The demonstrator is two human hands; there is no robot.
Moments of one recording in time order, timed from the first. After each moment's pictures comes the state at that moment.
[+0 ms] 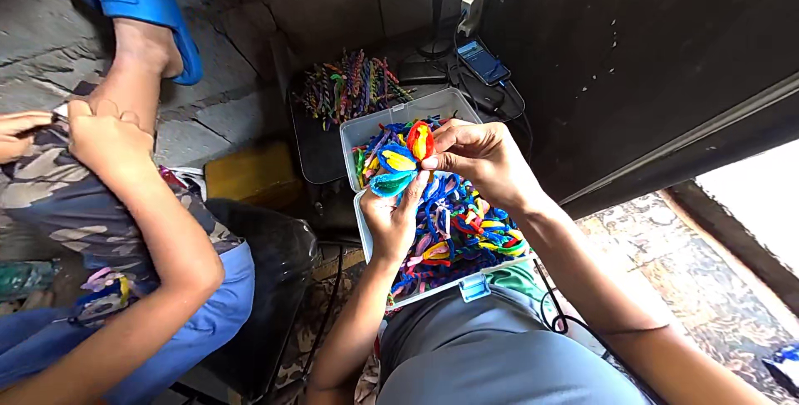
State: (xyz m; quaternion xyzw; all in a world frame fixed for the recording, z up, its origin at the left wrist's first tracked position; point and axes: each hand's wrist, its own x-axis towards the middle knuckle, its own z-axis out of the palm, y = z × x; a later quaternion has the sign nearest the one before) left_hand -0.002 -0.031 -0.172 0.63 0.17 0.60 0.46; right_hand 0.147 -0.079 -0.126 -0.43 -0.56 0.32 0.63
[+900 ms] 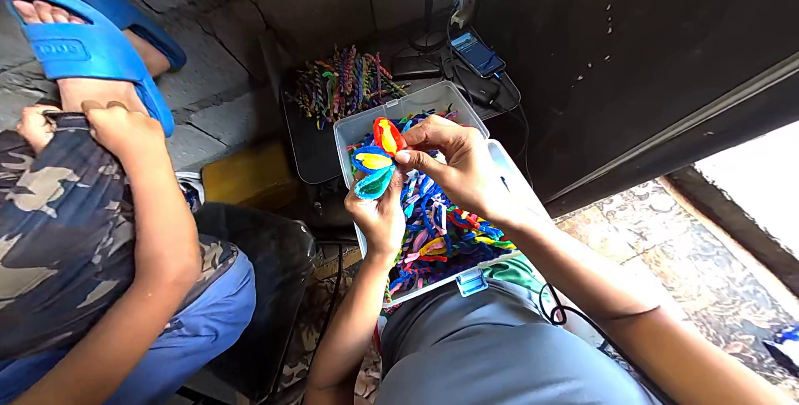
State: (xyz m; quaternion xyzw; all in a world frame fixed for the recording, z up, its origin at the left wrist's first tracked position) left_hand 0.002 -0.025 -0.179 0.60 0.21 0.65 0.41; right_hand 0.124 -0.074 -0.129 -0.49 -0.57 0.23 0.61
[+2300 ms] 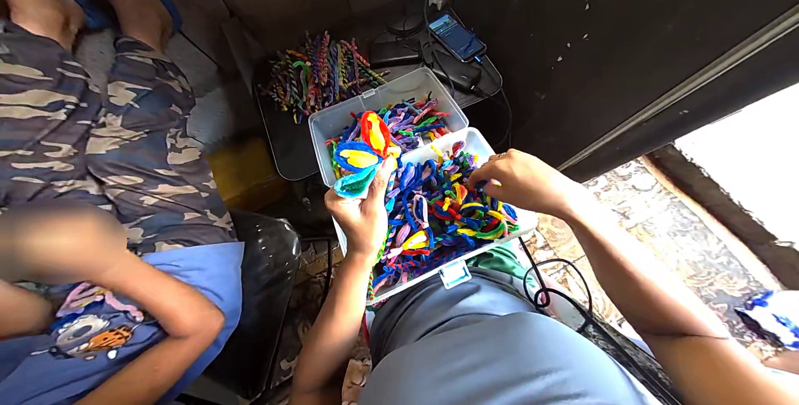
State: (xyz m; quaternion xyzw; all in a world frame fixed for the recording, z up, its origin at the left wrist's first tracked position) left_hand 0.002 -0.029 -0.176 0.64 0.19 0.61 0.43; right_hand 0.221 -0.148 -0.180 -0.67 -0.70 0.17 0.17
